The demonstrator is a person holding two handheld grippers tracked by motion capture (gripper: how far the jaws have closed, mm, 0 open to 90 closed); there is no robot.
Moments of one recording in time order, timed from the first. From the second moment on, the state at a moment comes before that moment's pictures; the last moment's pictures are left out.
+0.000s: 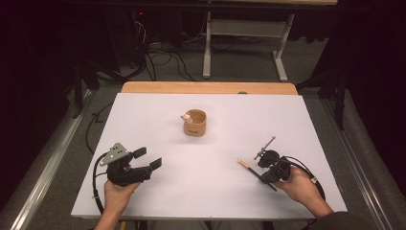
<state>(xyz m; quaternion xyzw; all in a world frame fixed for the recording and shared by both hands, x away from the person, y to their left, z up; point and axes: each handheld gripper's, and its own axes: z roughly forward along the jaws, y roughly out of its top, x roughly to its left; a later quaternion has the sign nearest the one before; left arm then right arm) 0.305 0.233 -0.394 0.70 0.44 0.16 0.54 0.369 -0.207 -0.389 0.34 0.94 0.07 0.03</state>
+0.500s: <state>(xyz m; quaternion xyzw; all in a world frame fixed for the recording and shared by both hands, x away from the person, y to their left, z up) 0.305 0.233 -0.394 0.70 0.44 0.16 0.54 0.366 -0.214 -0.387 0.35 0.93 0.11 0.04</state>
